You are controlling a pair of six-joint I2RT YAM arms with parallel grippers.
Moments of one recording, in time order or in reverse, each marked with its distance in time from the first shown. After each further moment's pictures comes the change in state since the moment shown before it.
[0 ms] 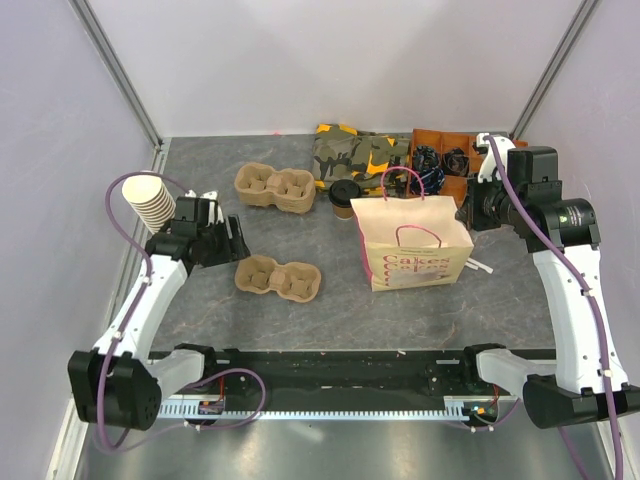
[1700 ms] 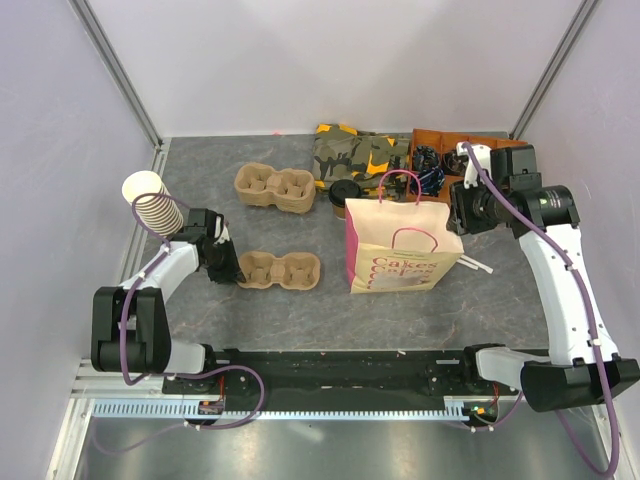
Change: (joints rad) left arm 0.095 0.293 -0.147 0.128 0.113 -0.009; right arm 0.000 0.082 -0.050 -0.019 0.006 -0.117
